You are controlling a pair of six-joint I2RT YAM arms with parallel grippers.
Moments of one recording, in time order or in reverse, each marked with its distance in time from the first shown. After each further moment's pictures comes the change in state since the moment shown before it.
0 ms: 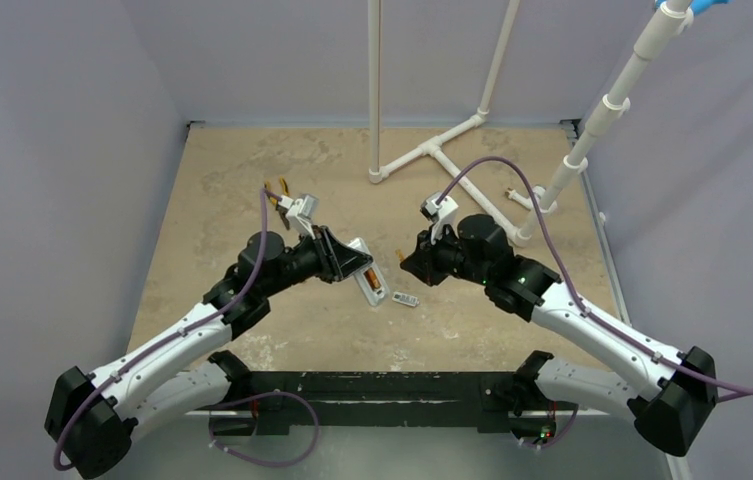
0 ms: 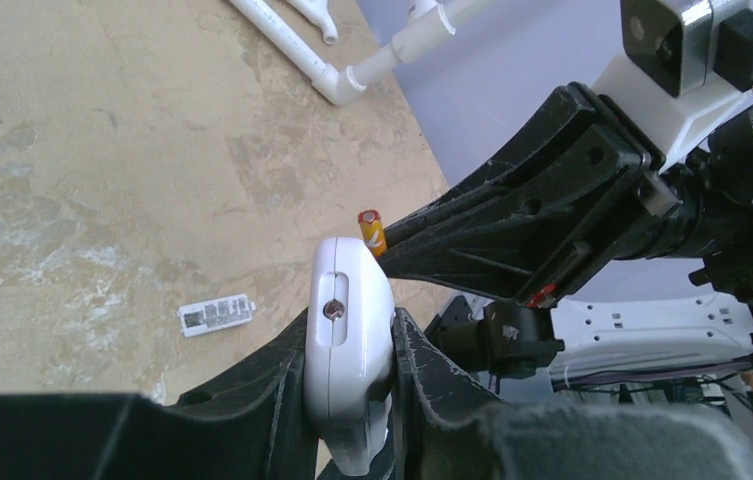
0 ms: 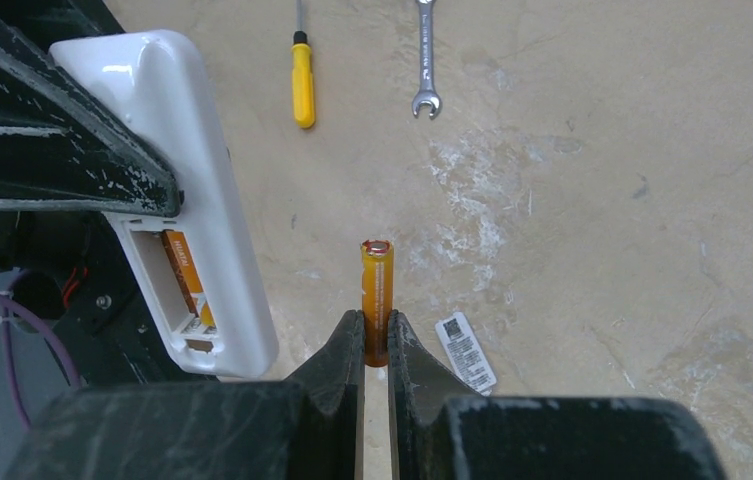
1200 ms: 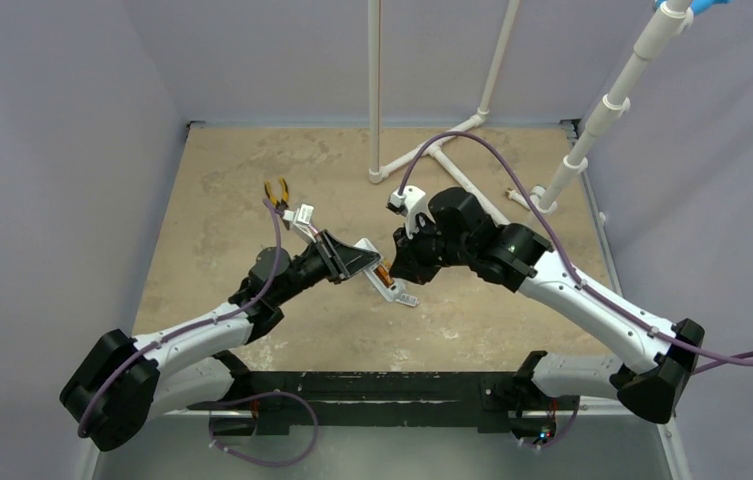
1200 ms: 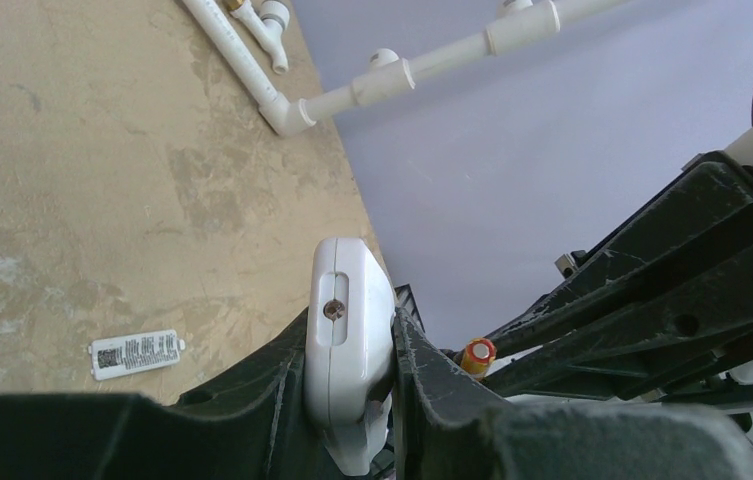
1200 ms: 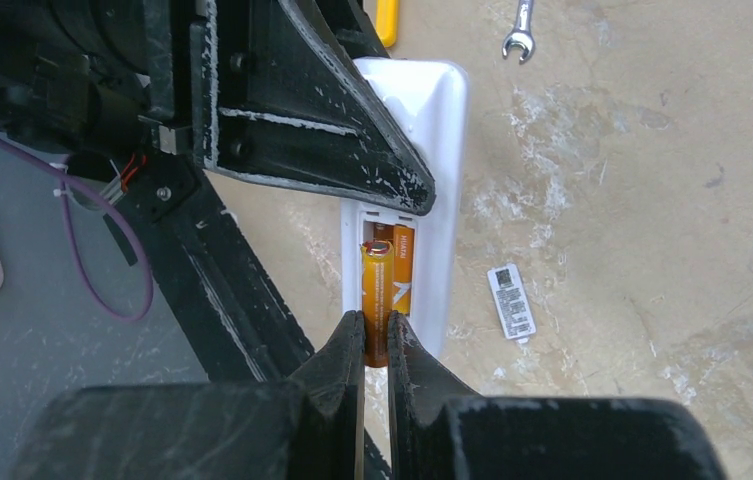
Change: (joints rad) left arm 0.000 0.183 -0.205 0.547 -0.028 -0.300; right arm 0.087 0.185 0.395 -0.439 -0.077 -0.117
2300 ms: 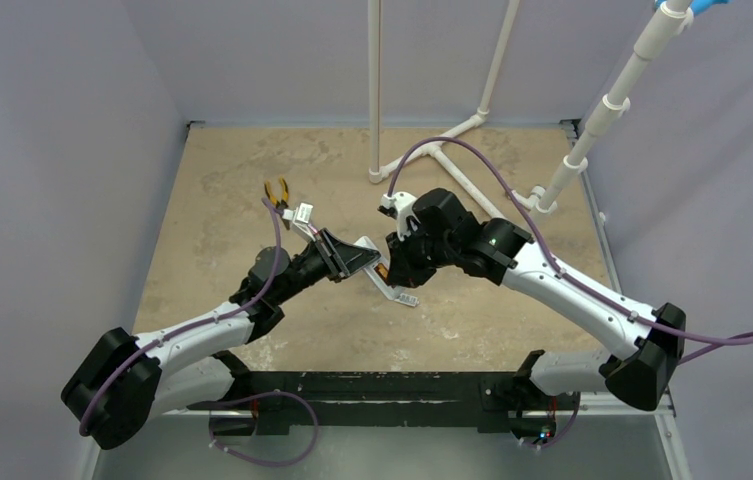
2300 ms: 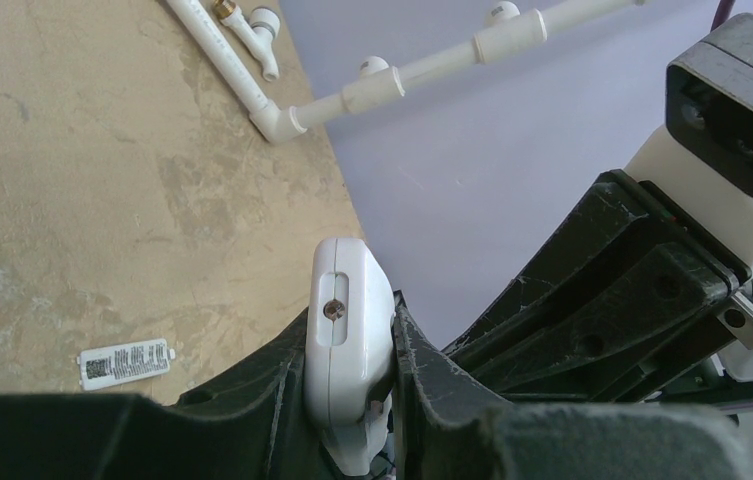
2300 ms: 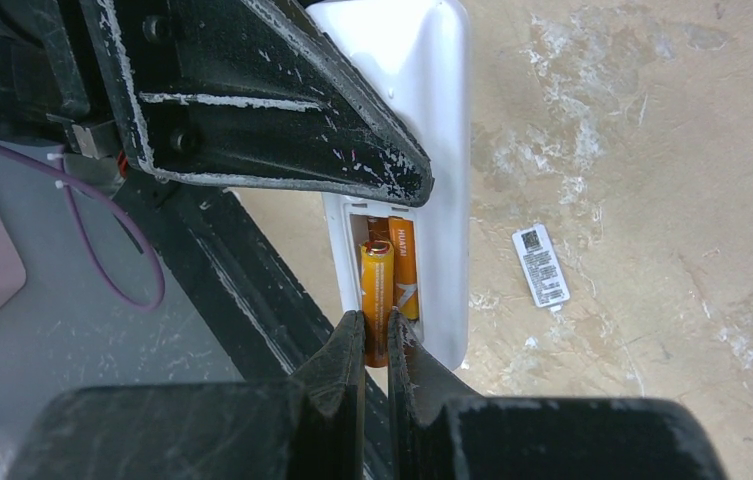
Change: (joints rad) left arm 0.006 0.019 0.000 0.032 0.000 -0.015; right arm 0.014 0.092 0.031 -0.061 0.000 0.089
